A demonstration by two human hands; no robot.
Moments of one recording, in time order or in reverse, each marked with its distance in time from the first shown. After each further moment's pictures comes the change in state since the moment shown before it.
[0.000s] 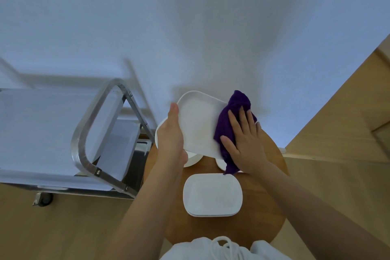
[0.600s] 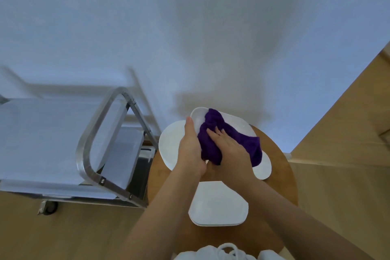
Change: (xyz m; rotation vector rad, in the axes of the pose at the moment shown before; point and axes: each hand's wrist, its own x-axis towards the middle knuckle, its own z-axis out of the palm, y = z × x) left_hand -0.012 -0.013 0.023 -0.147 -0.062 -0.255; right_hand -0.010 -0.054 0.003 0.242 0.054 -0.070
